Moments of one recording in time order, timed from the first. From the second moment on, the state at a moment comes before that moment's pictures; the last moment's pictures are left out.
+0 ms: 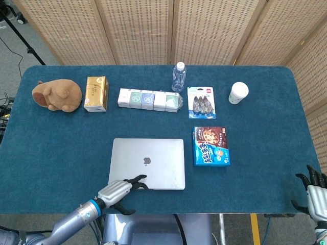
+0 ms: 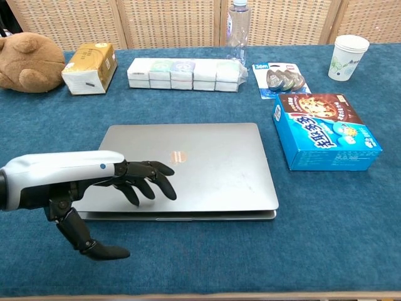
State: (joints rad) left arm -0.71 -1.33 0.08 -2.05 1.14 0.83 0.09; right arm 0.00 -1.12 0.03 -1.60 -1.28 1.36 -0.14
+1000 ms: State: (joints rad) left arm -0.70 -1.25 0.00 -2.05 1.17 0.91 0.16; right arm -0.01 -1.12 0.03 -1.60 -1.28 1.36 -0.12
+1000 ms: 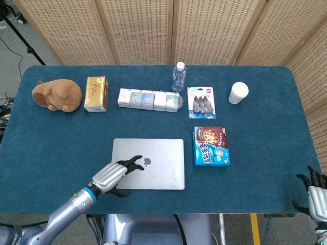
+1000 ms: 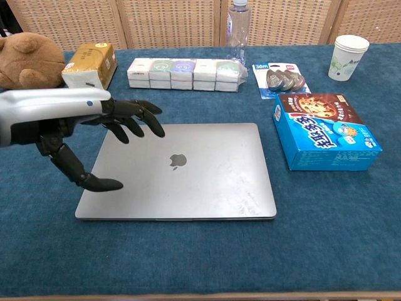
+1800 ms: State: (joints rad) left arm -0.41 -0.89 0.06 -2.13 1.38 1.31 0.13; right arm -0.02 -1.12 0.02 -1.64 -1.30 1.38 -0.15
